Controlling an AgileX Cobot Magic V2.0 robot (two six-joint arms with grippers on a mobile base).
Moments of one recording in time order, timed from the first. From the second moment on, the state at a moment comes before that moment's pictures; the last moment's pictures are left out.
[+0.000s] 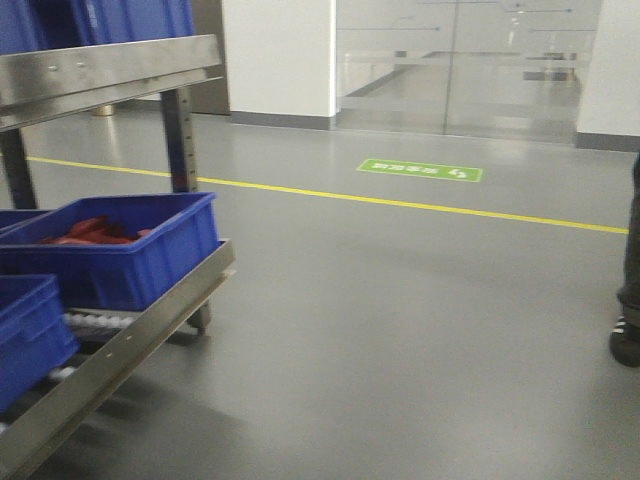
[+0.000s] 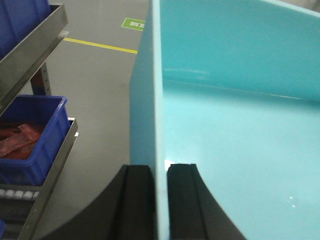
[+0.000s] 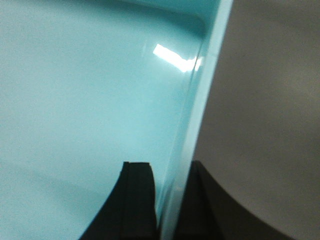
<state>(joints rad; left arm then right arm) -0.24 1.44 -1.70 0.00 0.69 -0.12 0.27 1.50 -1.78 0.05 1.02 0.19</state>
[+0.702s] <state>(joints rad) -0.24 1.44 -1.70 0.00 0.69 -0.12 0.27 1.50 -1.78 0.05 1.02 0.19</state>
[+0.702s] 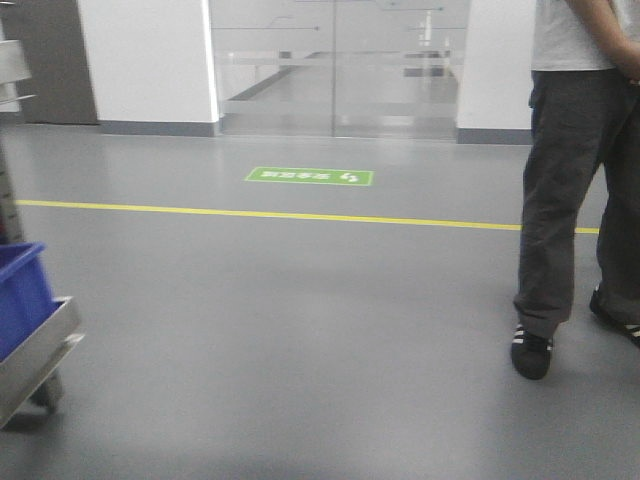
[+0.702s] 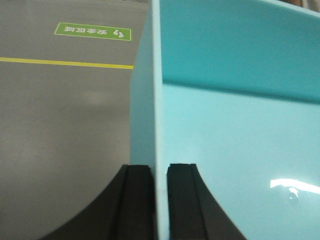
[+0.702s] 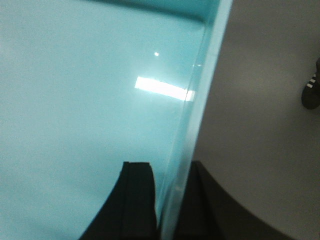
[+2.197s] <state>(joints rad) -0.23 1.44 -1.70 0.05 0.63 -0.13 0.27 1.56 -1.78 0.02 0.57 0.17</state>
